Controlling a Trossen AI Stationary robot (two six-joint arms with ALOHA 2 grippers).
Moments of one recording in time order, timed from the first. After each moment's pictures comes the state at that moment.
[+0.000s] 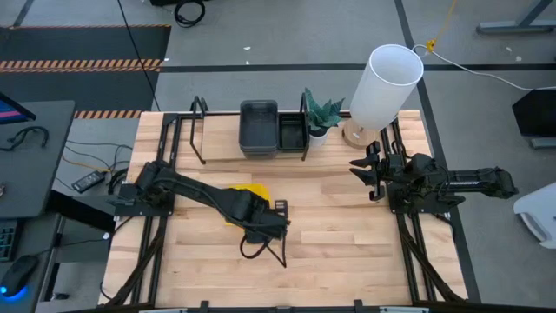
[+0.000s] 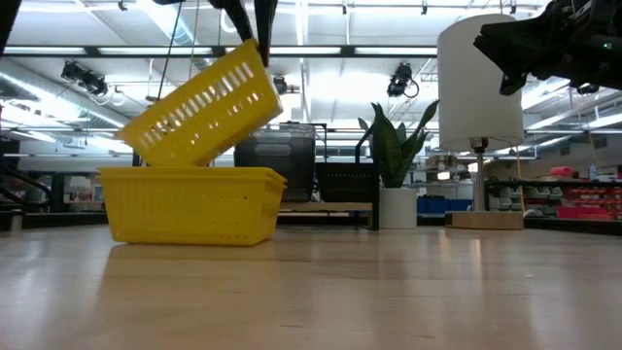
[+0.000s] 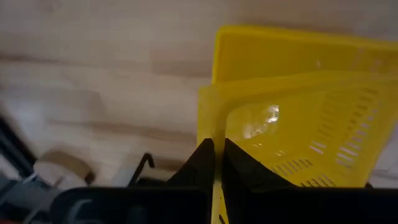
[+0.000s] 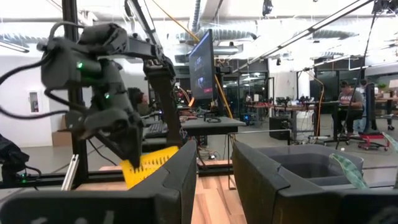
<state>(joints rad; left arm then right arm) -0.34 1.98 1.94 -1.39 -0.41 1.22 -0.09 0.23 0.02 0.52 -0.02 0.02</state>
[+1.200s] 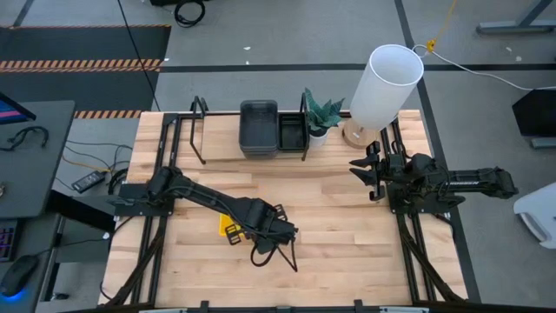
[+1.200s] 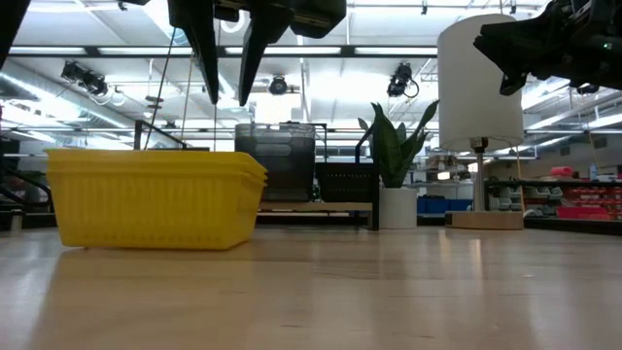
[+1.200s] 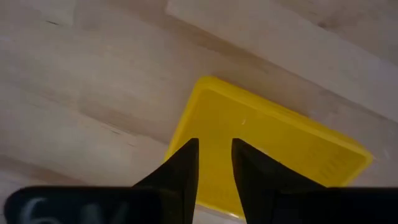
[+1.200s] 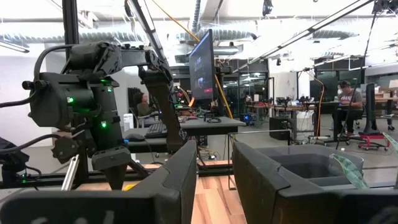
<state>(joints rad) -0.35 2.09 1.94 -1.40 -0.13 0.82 -0.09 0.23 0.02 0.52 -0.02 0.02</state>
